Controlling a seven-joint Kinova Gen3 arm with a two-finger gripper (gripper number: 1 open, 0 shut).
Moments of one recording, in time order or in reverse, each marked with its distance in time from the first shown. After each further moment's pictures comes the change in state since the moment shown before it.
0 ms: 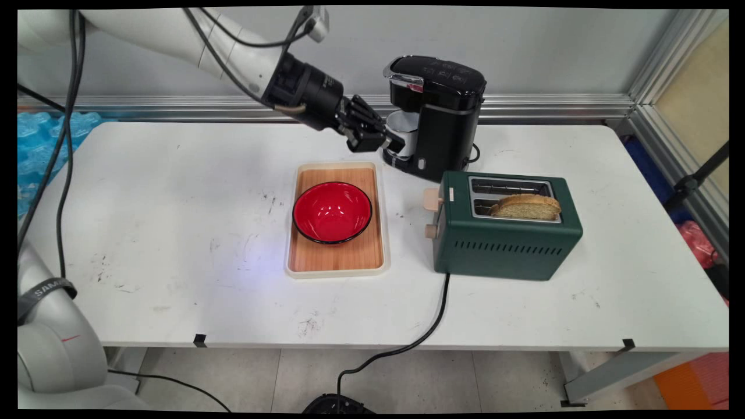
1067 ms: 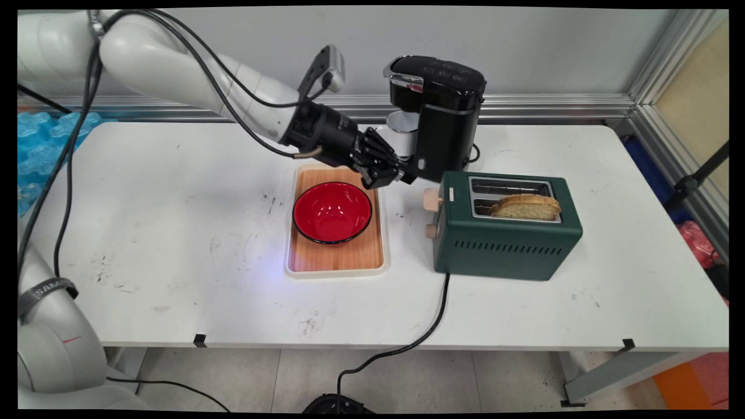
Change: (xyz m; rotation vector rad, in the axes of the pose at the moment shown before) arm -0.030 0.025 0.042 0.006 0.020 0.036
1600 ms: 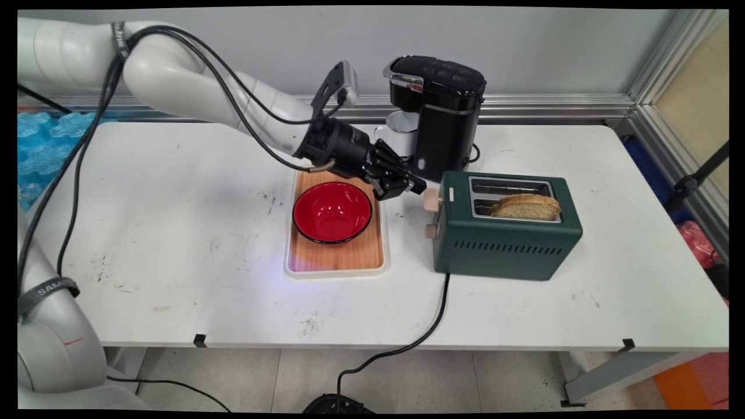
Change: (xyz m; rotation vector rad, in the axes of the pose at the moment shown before) arm -0.009 0.004 0.024 -0.001 0.004 -0.013
